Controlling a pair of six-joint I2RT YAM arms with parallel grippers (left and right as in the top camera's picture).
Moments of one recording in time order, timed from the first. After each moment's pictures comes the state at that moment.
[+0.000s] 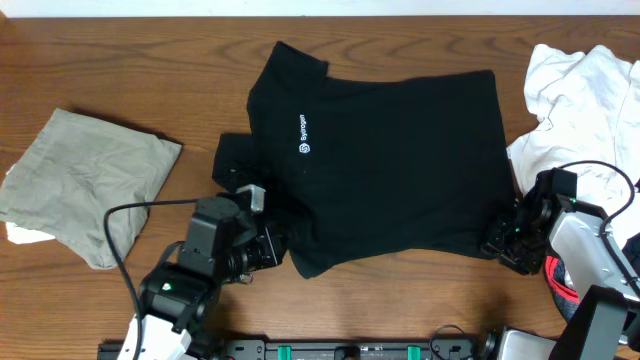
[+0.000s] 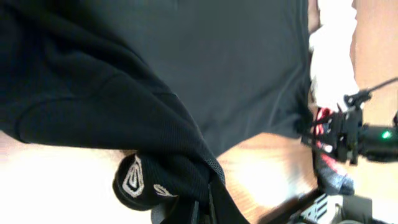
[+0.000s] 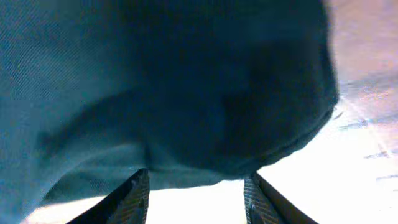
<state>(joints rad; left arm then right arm) -0.35 0.79 0.54 -0.58 0.44 -0.70 -0.30 1.44 0.67 -0.82 -0.14 0.31</state>
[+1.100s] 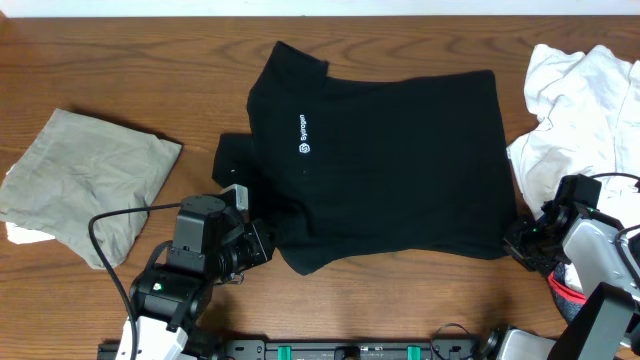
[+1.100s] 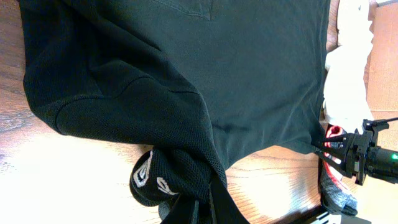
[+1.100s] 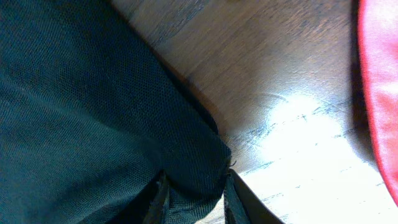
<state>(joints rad) -0.27 0.79 0.56 -0.66 0.43 -0.70 -0.42 1.44 0.65 -0.72 -0.11 0.38</state>
